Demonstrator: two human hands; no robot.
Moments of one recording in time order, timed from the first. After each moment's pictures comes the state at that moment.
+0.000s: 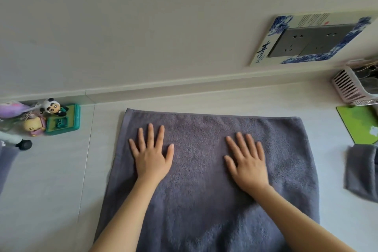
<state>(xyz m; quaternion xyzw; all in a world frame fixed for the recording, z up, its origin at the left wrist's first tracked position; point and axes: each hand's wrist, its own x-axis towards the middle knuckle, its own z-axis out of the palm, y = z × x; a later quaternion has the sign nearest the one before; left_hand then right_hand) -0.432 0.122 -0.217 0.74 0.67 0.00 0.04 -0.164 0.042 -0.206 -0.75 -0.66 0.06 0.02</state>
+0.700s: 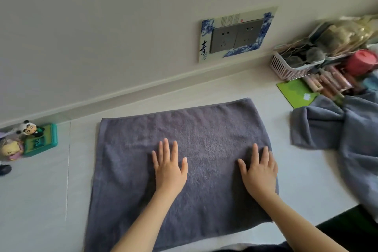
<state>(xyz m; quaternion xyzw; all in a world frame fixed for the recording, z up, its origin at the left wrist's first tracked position) -0.344 0.031 -0.200 0.80 0.58 0.01 0.15 -0.122 -0.077 -0.182 -0.91 -0.39 0.12 0.04</state>
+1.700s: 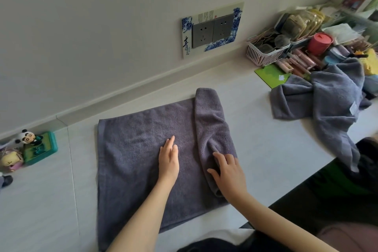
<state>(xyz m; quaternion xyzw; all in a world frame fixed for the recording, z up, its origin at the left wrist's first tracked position) -0.363 0.015 -0.190 0.66 0.53 0.24 0.47 -0.228 -0.120 -0.169 -0.85 -0.49 0.11 0.15</state>
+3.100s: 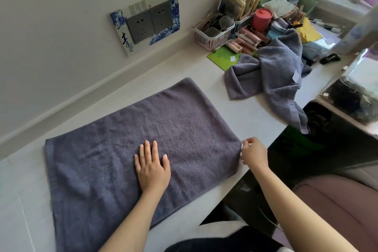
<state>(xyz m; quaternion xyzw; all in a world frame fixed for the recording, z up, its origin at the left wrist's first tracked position) -0.325 -0.030 -0.218 0.86 0.51 0.04 0.09 -0.103 -0.194 -0.159 -0.91 -0.01 0.24 0.34</state>
